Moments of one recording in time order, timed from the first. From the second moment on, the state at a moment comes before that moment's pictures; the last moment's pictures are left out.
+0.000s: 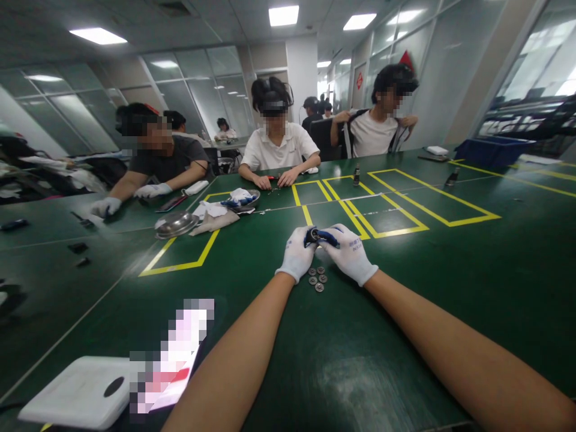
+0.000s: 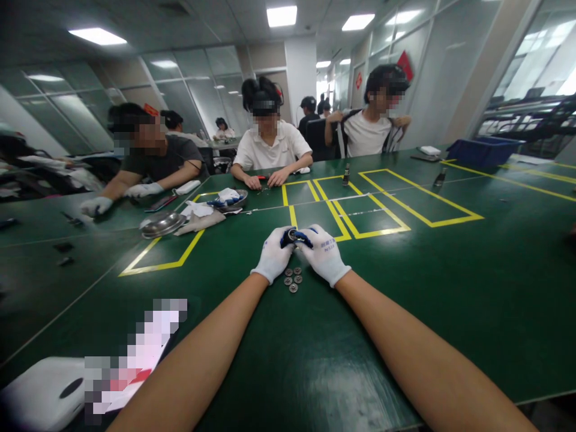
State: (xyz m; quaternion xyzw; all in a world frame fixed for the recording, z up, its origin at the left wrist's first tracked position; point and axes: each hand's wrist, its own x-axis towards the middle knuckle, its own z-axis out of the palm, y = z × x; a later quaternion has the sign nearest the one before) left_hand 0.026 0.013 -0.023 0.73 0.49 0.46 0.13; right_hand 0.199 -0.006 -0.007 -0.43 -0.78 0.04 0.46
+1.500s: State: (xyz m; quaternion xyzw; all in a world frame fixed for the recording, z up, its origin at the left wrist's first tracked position) left_hand 0.026 0.014 -0.020 0.71 0.55 0.43 0.07; right_hand 0.185 -0.019 -0.004 -0.40 -0.81 0.09 0.42
